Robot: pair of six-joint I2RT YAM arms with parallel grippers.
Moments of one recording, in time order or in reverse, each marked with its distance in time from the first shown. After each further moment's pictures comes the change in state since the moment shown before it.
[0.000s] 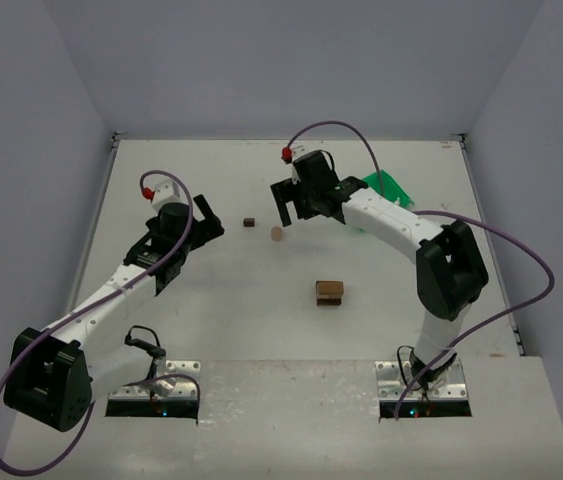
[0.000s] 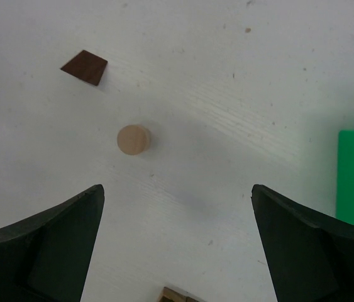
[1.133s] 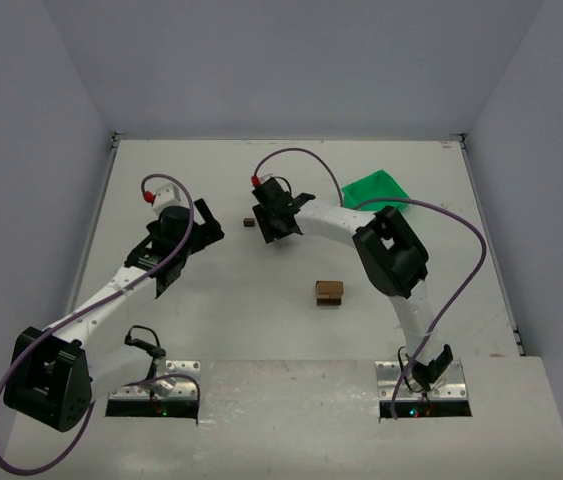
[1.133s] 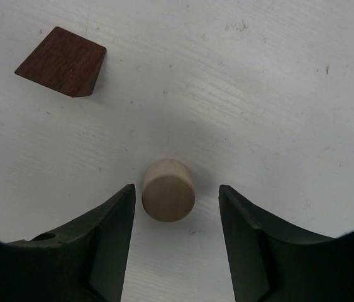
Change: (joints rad) left arm 0.000 0.000 -0.031 0.009 0.006 0.000; right arm 0.131 0.373 0.155 0.018 0.185 0.101
